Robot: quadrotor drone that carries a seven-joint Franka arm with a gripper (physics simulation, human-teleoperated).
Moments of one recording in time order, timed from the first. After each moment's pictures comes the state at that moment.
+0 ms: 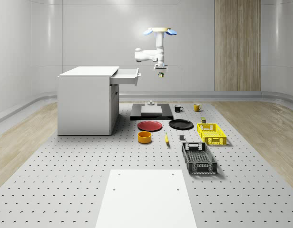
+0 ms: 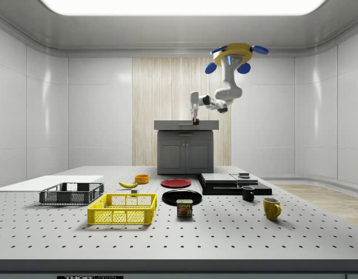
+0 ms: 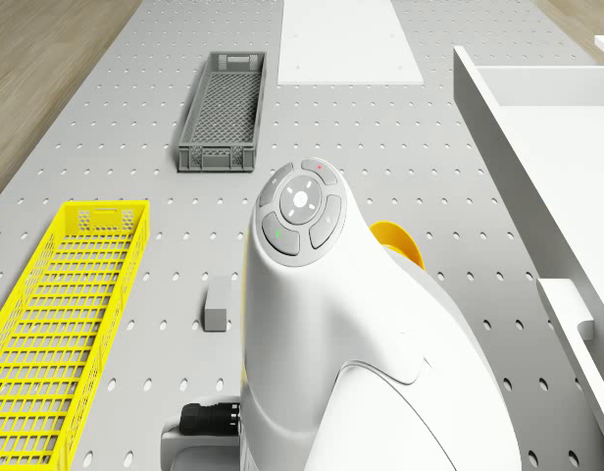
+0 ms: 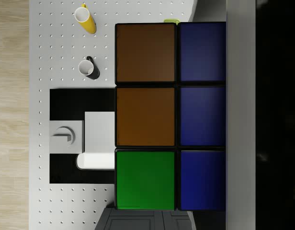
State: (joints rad) arm -1.24 -1.53 1.36 -2.81 -1.78 1.60 1.70
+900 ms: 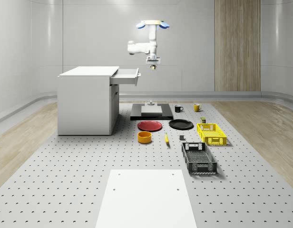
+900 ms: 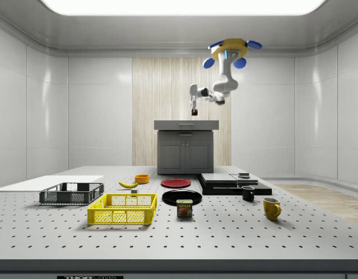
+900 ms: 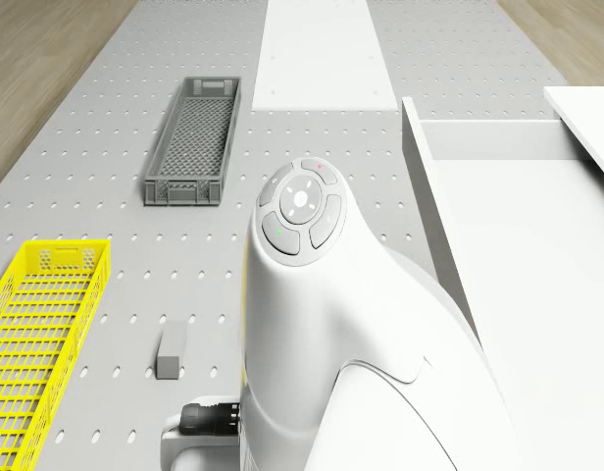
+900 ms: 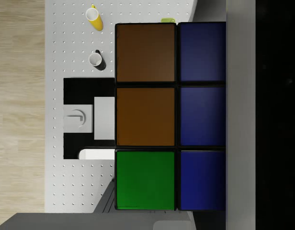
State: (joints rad) arm -1.24 -1.54 1.36 -2.81 -1.77 1.61 1.70
